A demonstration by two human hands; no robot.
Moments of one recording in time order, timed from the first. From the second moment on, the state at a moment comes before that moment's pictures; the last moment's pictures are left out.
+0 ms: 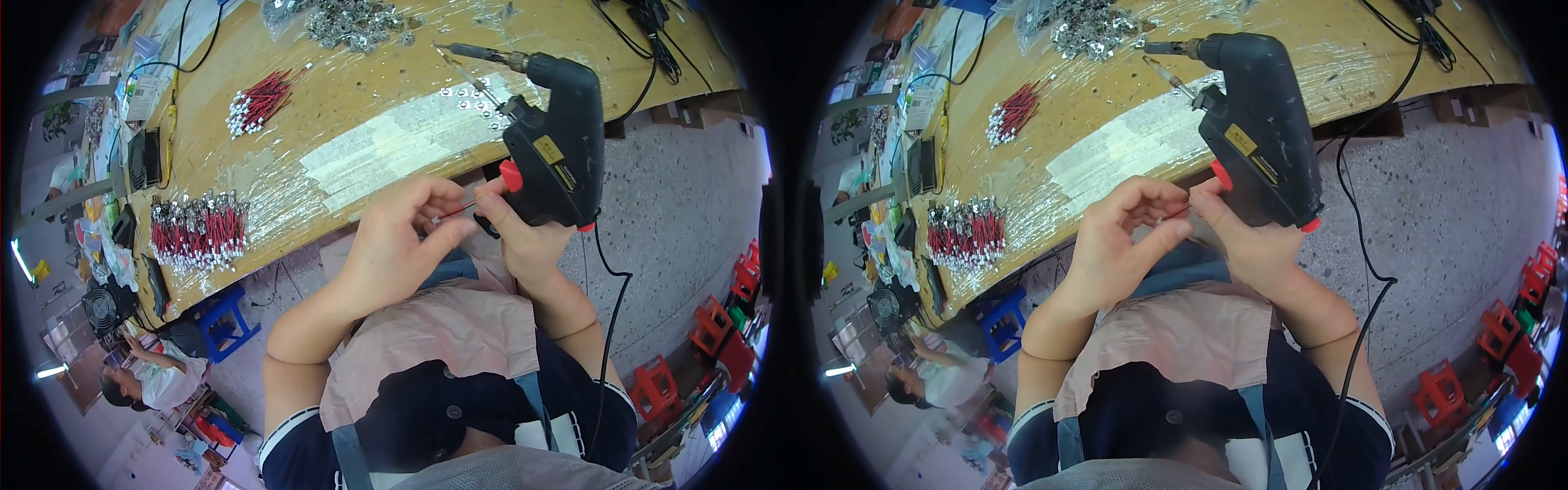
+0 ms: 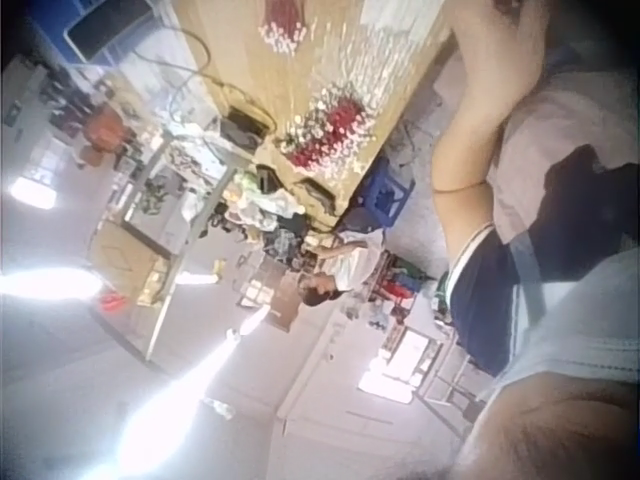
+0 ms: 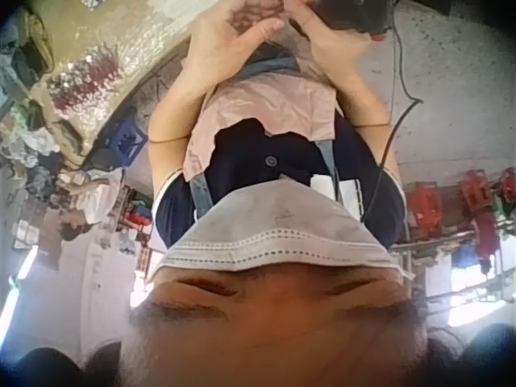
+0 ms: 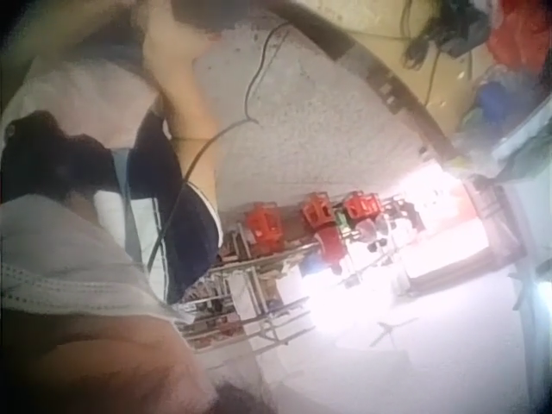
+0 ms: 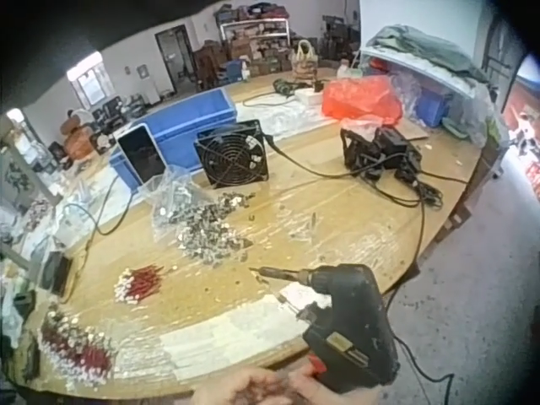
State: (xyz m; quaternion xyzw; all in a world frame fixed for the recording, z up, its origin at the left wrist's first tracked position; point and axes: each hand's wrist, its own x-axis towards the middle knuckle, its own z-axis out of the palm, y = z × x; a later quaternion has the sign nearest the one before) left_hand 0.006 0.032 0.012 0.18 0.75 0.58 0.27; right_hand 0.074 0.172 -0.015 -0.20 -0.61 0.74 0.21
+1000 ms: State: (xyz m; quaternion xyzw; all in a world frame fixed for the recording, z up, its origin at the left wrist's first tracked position) left_hand -0.089 0.054 -0.019 0.31 0.87 0.38 0.01; right_hand 0.112 0.202 -0.080 -0.17 -0.81 0.53 0.19
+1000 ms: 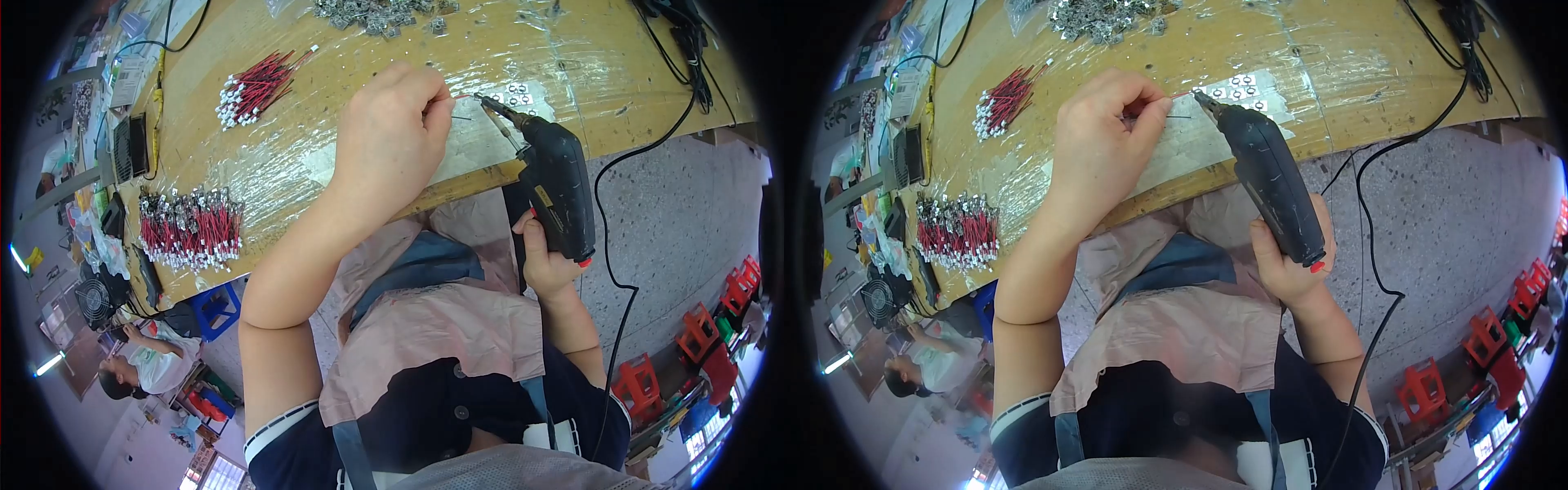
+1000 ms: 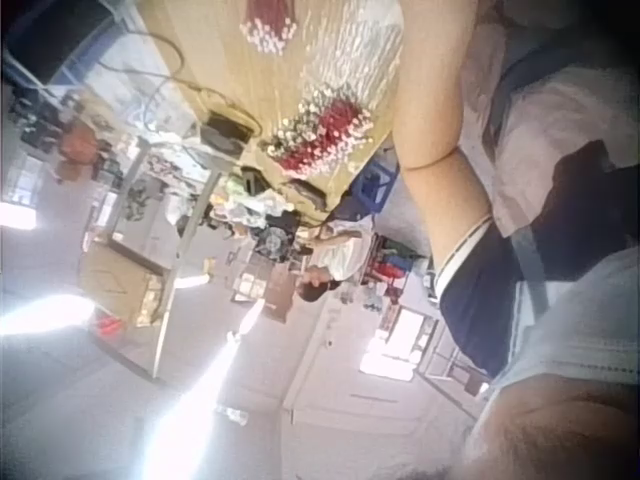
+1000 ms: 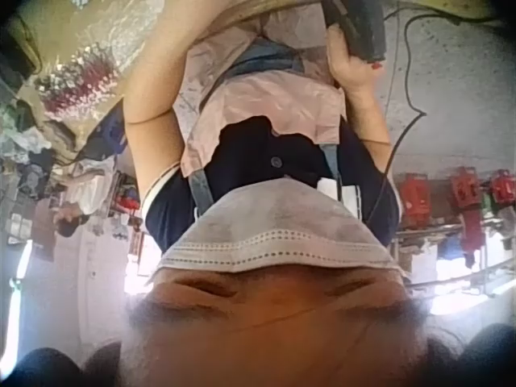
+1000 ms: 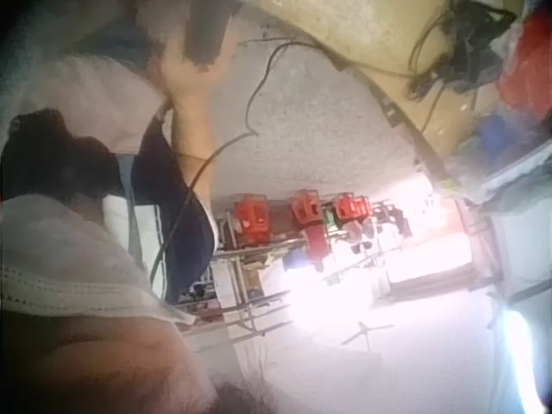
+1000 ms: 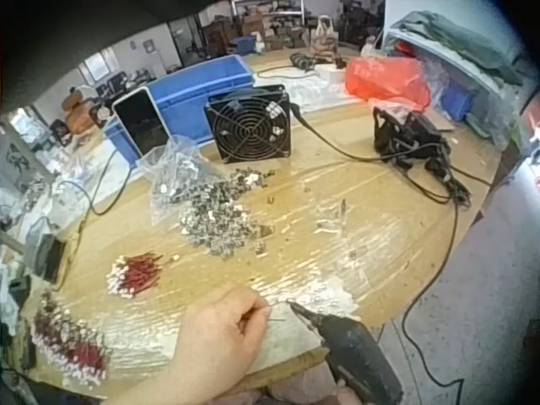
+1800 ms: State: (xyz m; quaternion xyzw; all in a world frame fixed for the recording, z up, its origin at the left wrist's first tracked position) left_hand -0.085 0.057 -0.020 0.32 0.88 0.34 -0.02; right_hand 0.108 0.198 -0.071 -0.18 -0.80 0.54 0.21
